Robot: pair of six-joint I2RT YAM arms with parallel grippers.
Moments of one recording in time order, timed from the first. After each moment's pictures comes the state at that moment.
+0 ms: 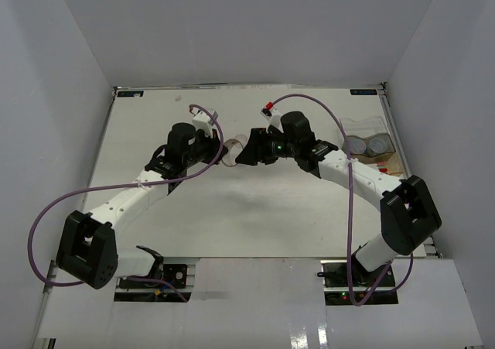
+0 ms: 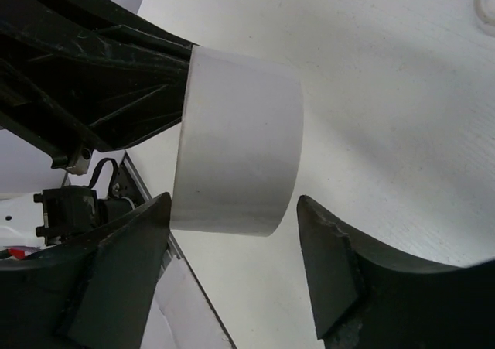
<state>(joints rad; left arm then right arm) -0.46 1.29 0.86 0.03 0.21 -0.24 0.67 1.54 1.09 -0.02 -0.49 0.54</state>
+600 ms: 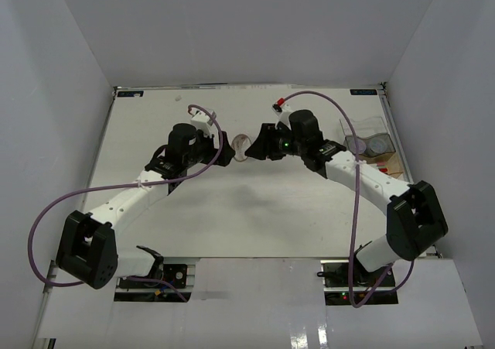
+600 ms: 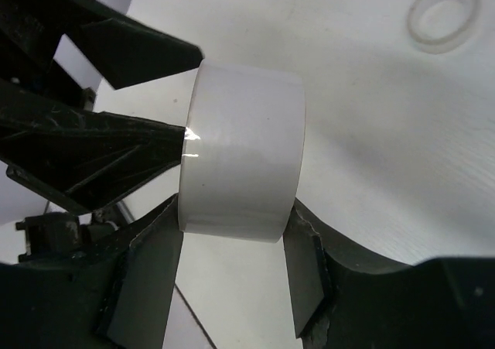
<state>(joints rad) -0.46 1.29 0.86 0.01 0.16 -0.25 0.64 1.51 1.08 -0.02 -0.42 0.54</state>
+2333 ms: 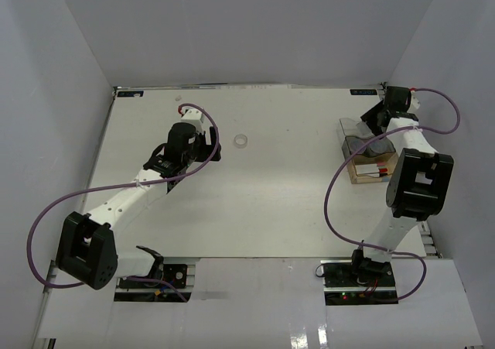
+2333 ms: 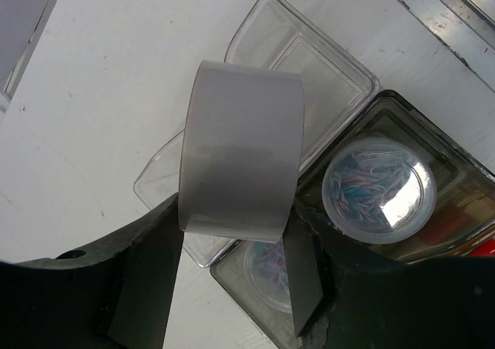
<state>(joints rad) -0.46 1.29 0.88 -0.08 -0.15 -0.25 -0.17 1.80 1.36 -0.33 0.09 0.67</state>
